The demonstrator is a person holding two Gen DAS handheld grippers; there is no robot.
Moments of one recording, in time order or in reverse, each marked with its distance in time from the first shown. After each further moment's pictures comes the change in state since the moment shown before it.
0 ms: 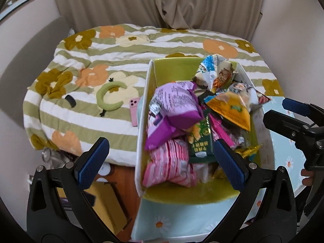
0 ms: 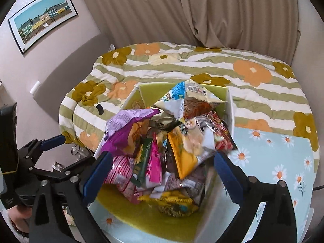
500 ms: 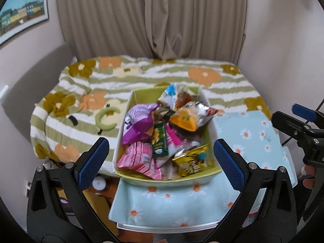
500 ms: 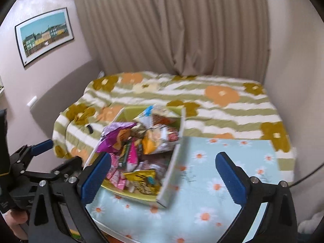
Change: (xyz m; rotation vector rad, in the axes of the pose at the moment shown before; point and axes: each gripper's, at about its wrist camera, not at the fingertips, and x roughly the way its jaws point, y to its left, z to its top) left arm -0.131 -0.080 -0.044 0.022 -0.244 -0.007; right arm -0.157 -0.022 -0.060 0.020 -0.239 -0.188
